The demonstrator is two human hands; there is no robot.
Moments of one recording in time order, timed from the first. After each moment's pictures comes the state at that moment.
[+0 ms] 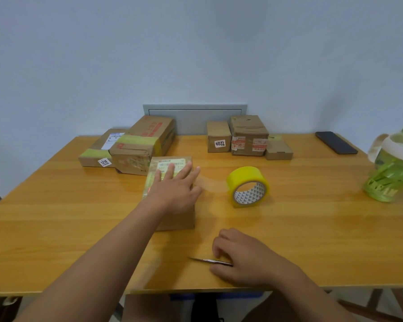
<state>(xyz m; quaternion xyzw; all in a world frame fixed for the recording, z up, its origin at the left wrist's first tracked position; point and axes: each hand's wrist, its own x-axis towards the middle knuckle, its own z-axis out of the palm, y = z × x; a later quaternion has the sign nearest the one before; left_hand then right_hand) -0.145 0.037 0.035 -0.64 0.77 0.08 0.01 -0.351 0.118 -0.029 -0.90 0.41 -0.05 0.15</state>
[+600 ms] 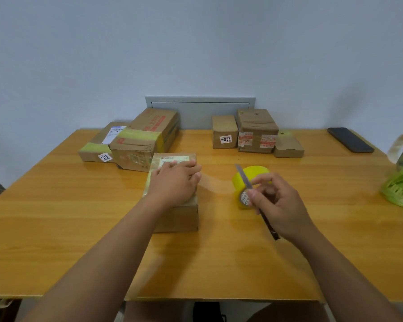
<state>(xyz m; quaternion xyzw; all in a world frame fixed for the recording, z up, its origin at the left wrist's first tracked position) -0.143 0.021 0.039 -0.67 0.73 0.10 -0.10 -0.381 0.068 0.012 -0.69 0.42 -0.49 0.34</state>
